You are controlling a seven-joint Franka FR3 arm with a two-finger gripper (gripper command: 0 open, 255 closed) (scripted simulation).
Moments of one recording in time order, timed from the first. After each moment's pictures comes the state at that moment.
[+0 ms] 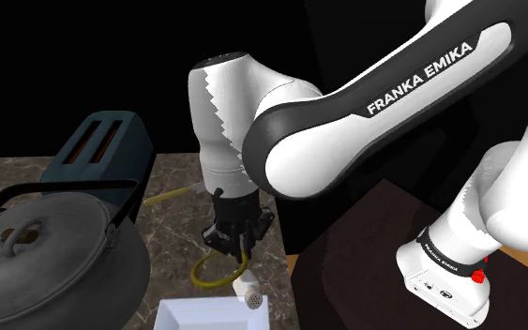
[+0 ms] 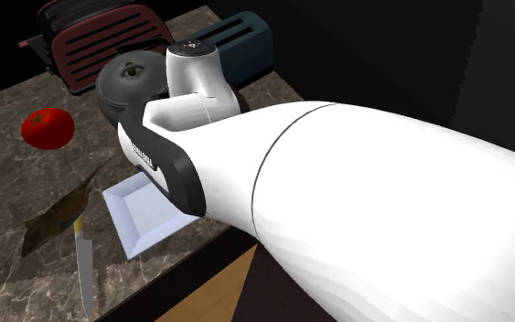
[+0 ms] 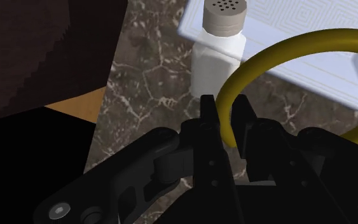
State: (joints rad) arm 0.25 0.05 0.67 -2.21 0.22 2.15 1.04
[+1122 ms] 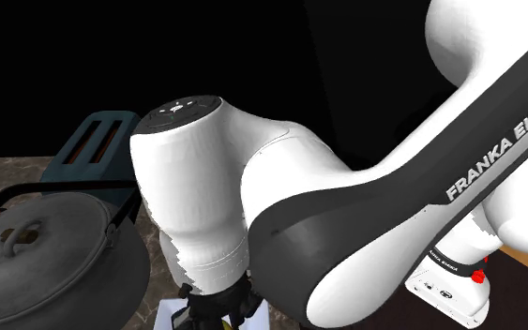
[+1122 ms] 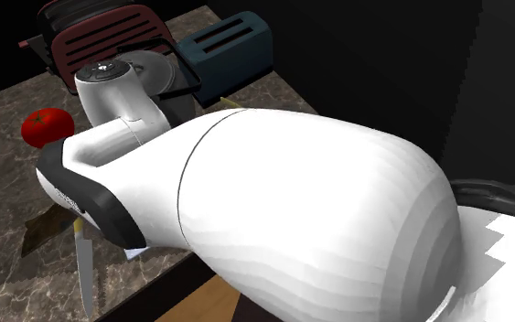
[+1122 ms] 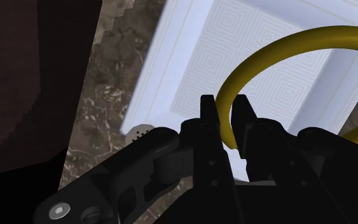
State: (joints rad) arm 0.40 0.17 0.76 -2.10 0.14 2.18 1.32
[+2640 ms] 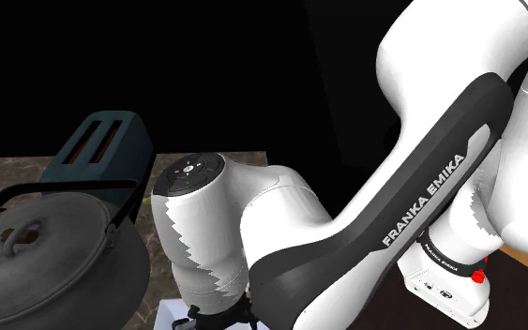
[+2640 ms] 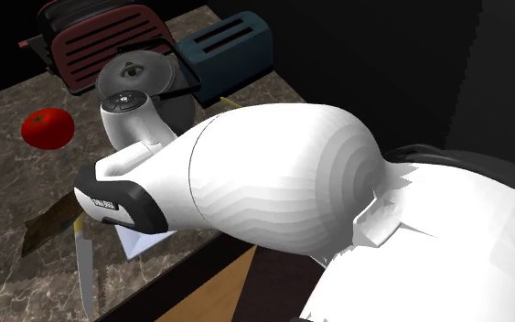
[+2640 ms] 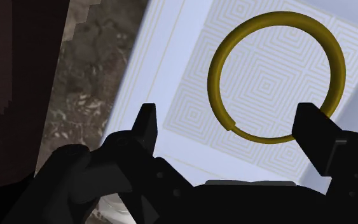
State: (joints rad) arm 0.44 0.30 0.72 -2.15 0.05 2.33 1.36
